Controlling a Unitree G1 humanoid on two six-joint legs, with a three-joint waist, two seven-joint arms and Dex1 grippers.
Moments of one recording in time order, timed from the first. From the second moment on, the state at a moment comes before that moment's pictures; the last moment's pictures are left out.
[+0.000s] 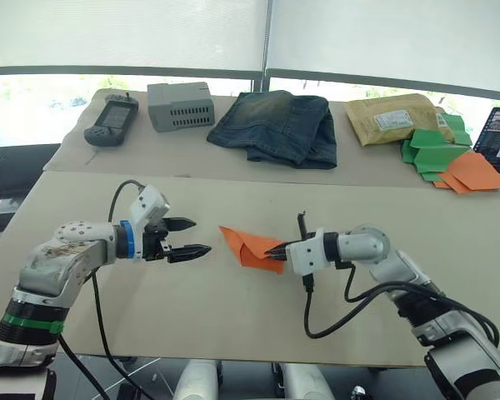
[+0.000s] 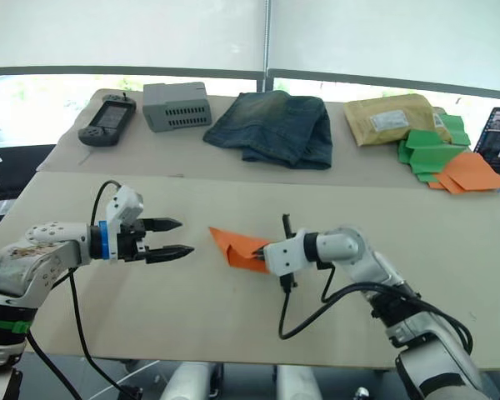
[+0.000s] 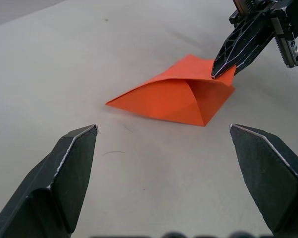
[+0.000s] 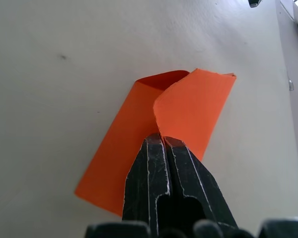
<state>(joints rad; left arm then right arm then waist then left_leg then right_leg) -0.37 0.82 -0.03 -0.14 -0.56 0.70 -1.01 -0.54 -0.58 0.42 0.20 -0.14 -0.41 0.99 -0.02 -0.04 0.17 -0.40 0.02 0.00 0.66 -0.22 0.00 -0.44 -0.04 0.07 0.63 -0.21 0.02</state>
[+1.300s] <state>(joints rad) -0.43 0.52 -0.13 0.05 -0.48 0.72 -0.97 -0.62 -0.56 0.37 0.11 0.02 -0.14 1.13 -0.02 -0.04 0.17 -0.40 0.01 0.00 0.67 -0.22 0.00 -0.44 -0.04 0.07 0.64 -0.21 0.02</state>
